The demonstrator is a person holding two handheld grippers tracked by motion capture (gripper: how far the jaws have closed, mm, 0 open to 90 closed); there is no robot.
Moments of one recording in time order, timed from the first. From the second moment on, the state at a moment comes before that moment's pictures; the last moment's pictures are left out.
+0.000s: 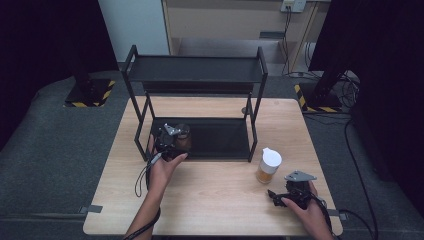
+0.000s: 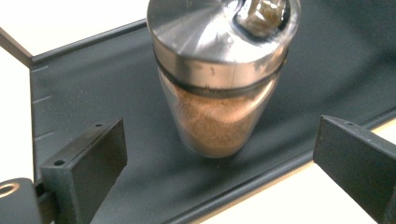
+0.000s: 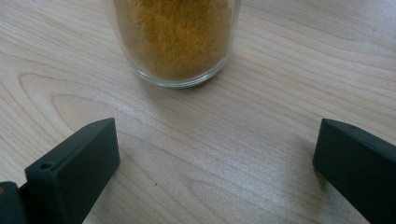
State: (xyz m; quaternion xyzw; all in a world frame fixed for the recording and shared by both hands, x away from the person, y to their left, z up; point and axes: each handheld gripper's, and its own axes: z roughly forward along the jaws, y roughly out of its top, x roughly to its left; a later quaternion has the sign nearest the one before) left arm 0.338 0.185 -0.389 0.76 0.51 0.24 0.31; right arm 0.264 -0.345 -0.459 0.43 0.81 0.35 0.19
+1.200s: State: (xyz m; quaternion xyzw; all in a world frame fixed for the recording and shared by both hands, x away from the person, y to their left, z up) left arm 0.256 0.203 -0.387 0.76 0.51 0.24 0.32; right arm 0.263 -0.345 -0.459 0.44 0.81 0.35 0.19
